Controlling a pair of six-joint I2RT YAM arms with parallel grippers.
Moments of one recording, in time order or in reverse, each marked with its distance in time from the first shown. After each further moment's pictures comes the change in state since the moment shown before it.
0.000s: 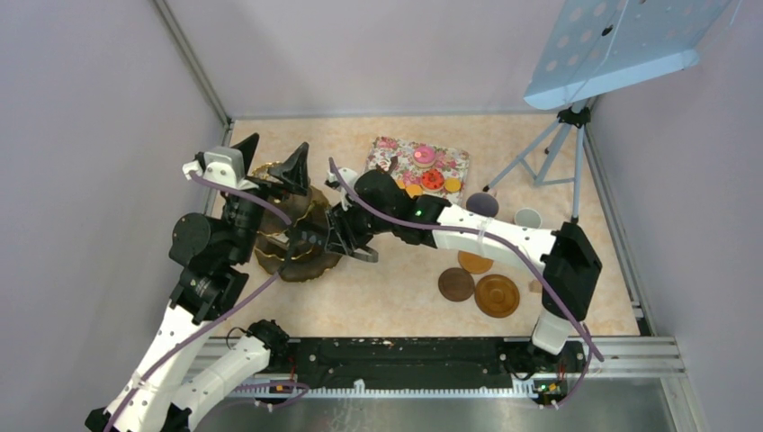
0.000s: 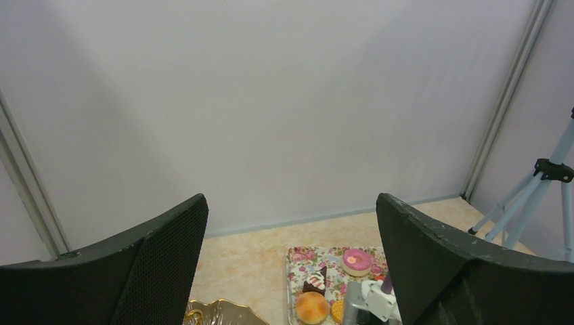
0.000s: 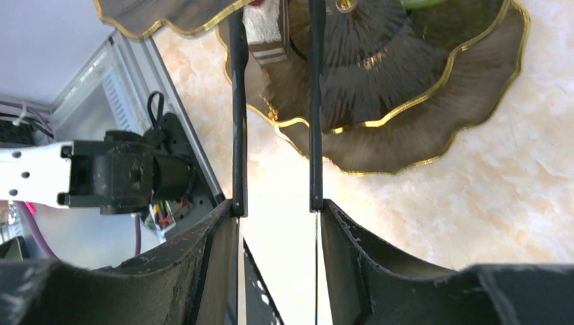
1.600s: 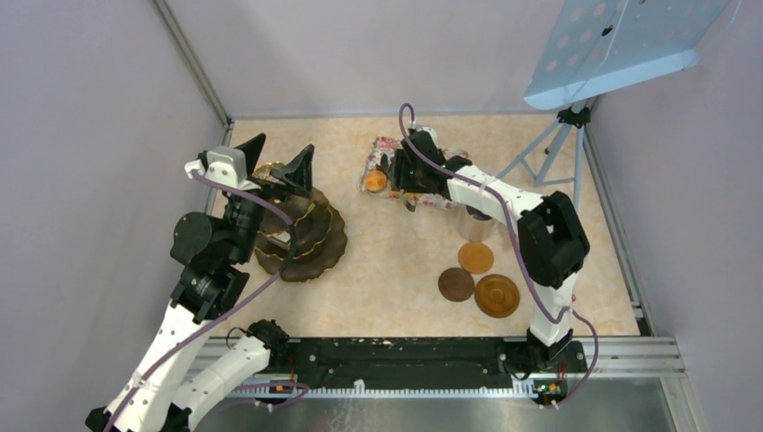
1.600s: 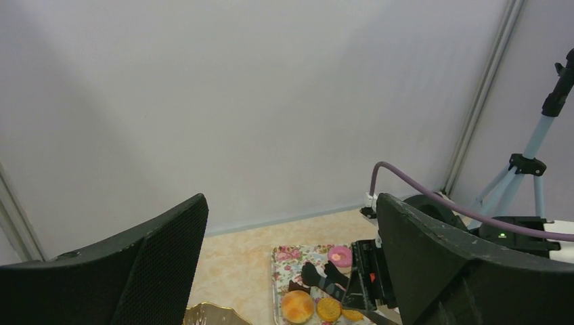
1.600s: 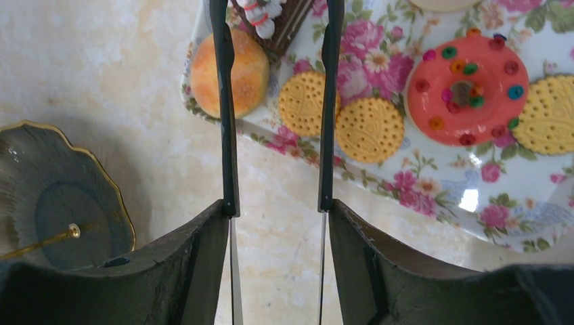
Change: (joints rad) left arm 0.000 0.005 -0.002 0.002 0.047 -0.026; right arm -0.396 0.145 0.009 -0.083 0.400 0.229
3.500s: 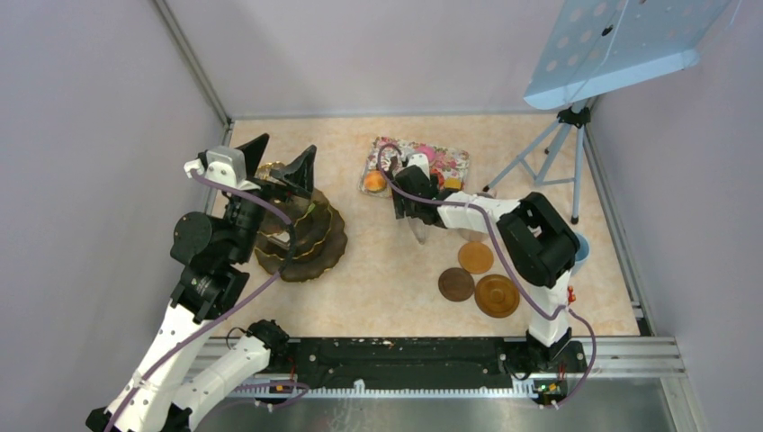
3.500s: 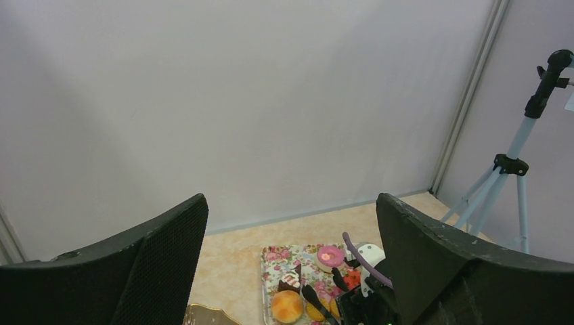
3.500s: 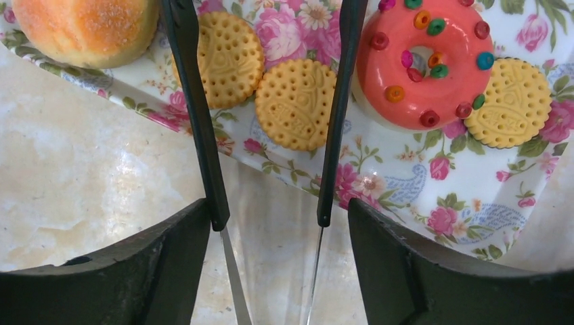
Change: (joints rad) left arm 0.006 0.001 0.000 0.000 0.028 -0.034; right arm 0.066 0.061 -0.224 0.244 0.228 -0.214
